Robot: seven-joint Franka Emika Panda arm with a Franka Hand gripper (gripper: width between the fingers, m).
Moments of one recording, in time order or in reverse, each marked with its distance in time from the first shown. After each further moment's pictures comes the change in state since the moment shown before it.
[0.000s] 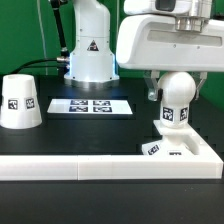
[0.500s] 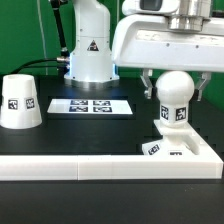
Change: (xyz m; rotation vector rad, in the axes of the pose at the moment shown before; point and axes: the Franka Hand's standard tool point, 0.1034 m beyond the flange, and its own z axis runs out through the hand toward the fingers) arm -0.003 -0.001 0.000 -0.008 -0.018 0.426
